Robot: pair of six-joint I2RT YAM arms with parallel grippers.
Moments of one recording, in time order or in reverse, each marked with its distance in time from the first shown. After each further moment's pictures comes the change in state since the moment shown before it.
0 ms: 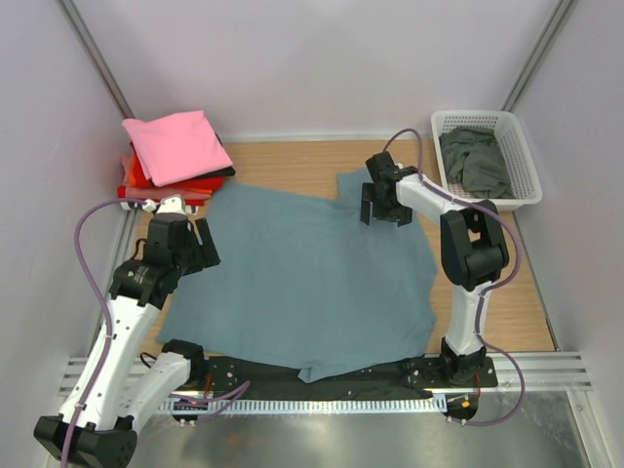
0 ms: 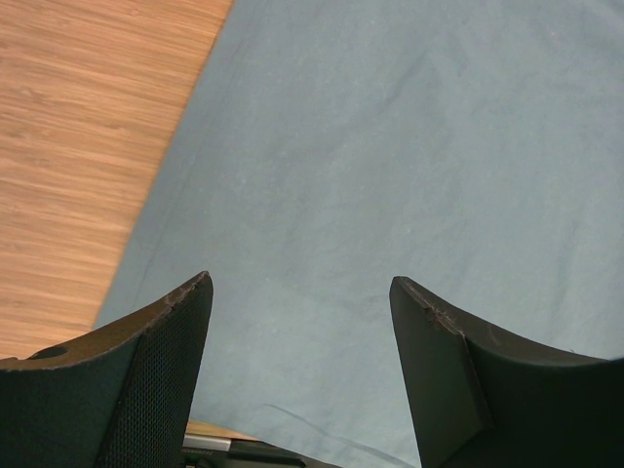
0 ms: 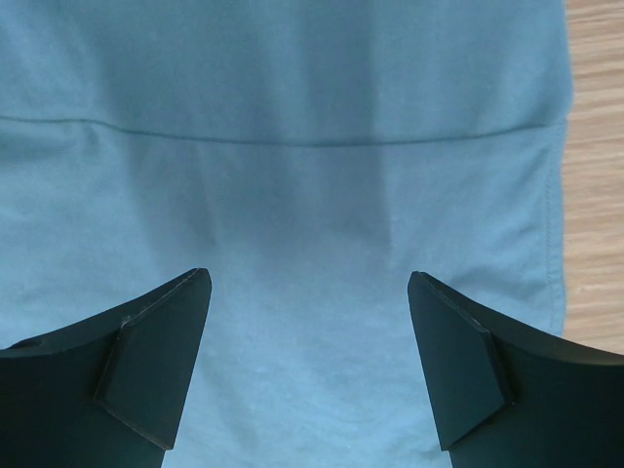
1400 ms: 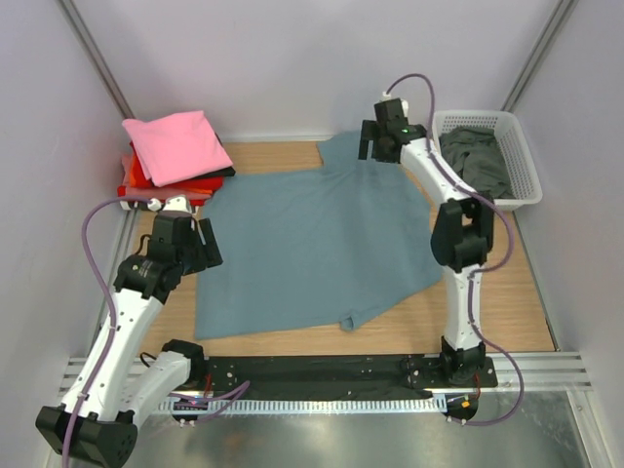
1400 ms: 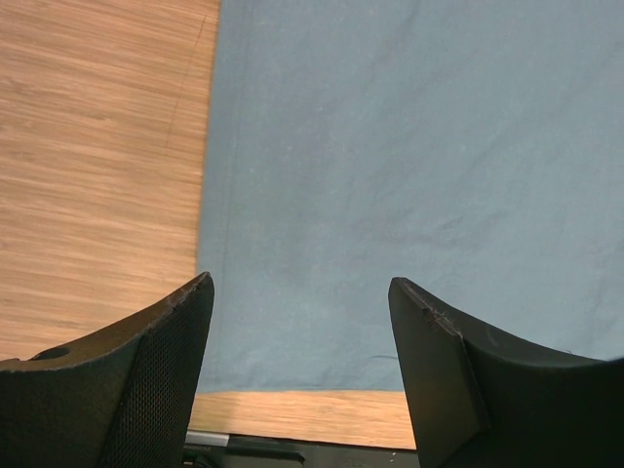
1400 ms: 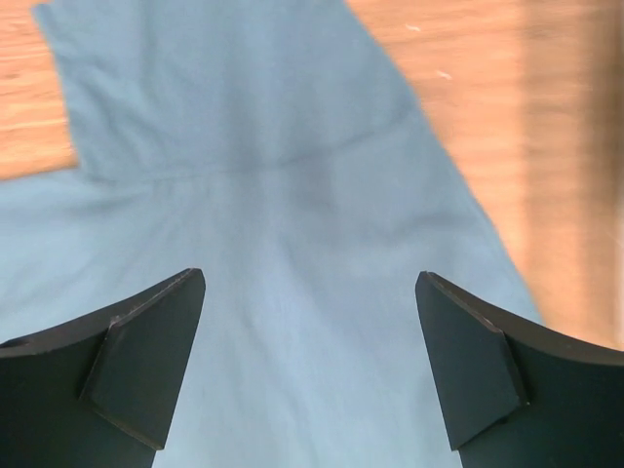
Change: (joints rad) left arm 0.000 0.042 -0.004 0.000 0.021 0.000; right arm -0.063 0.266 0.613 0.037 0.022 -0.106
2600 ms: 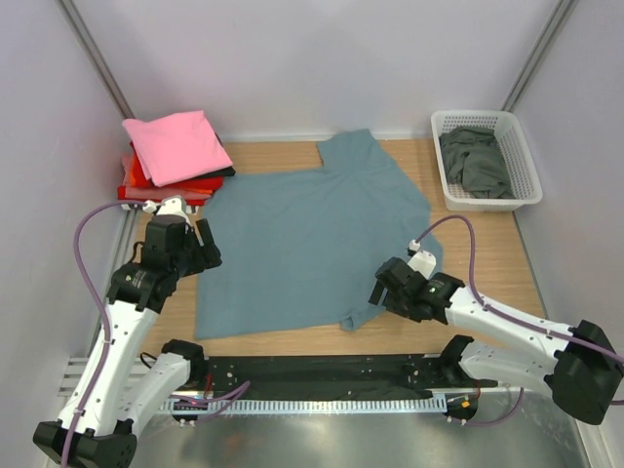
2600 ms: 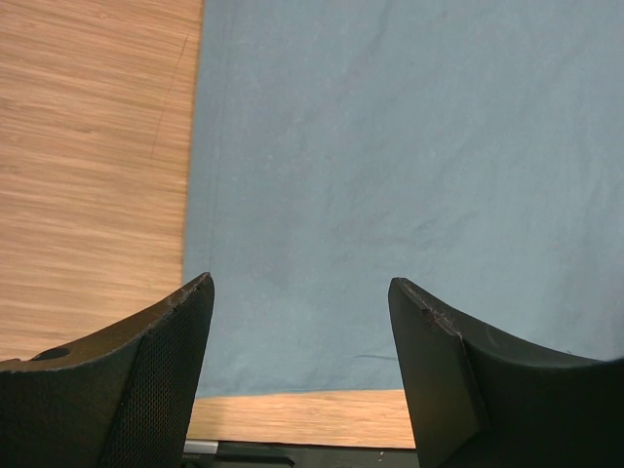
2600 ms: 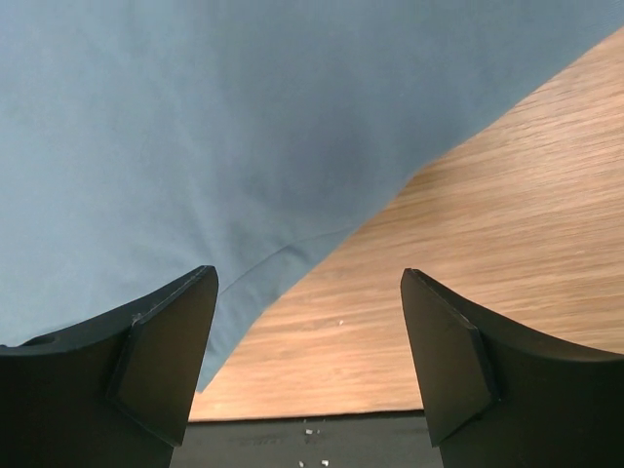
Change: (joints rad) left arm 0.000 -0.069 -0.002 0.008 0.033 0.000; right arm 0.541 -1.230 -1.510 -0.051 0.073 0.845
